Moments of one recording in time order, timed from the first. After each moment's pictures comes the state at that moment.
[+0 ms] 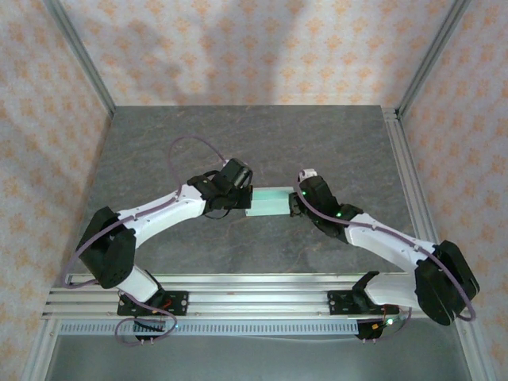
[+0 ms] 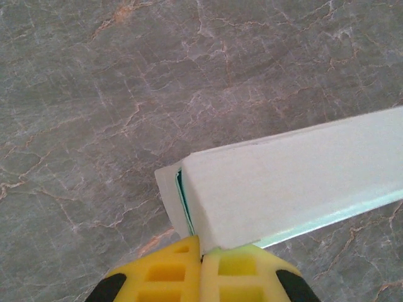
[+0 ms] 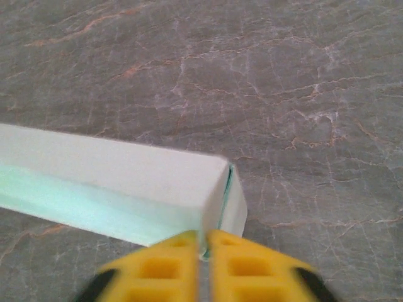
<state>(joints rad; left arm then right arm) -0.69 1.55 1.10 -0.54 -0.07 -0.63 0.66 1.19 0.66 -0.18 0.12 0.40</state>
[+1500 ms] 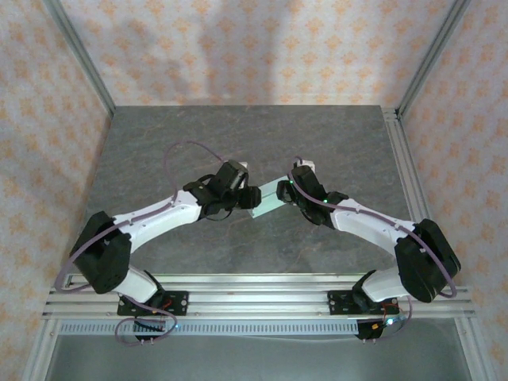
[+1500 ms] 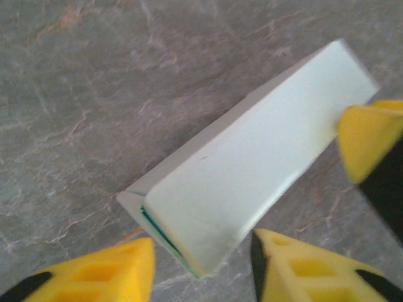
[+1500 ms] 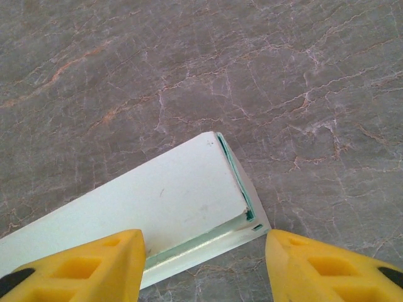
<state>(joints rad) -0.68 1.52 1.01 -0.38 0.02 -0.68 0.66 1.39 0.80 -0.17 0.22 0.61</state>
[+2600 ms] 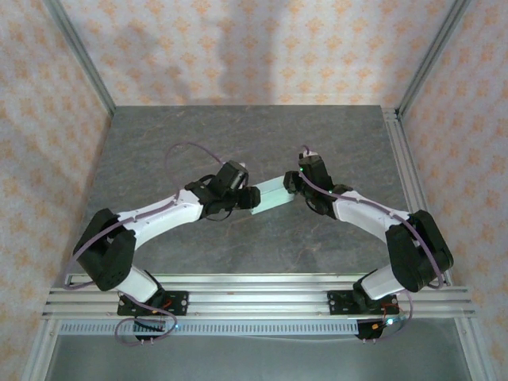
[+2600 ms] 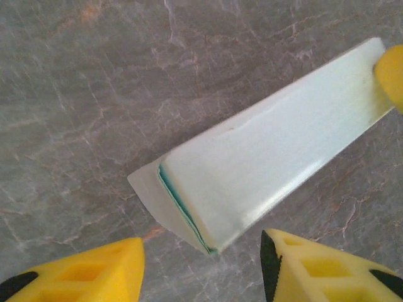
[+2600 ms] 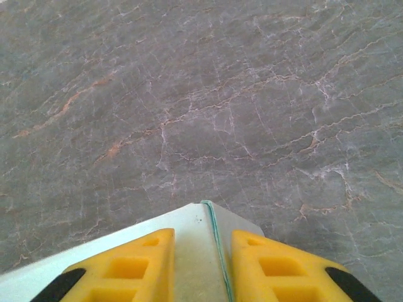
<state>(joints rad) -0.66 1.51 1.00 -0.37 0.00 -0.70 0.52 1.47 0.82 -0.03 0.06 0.55</state>
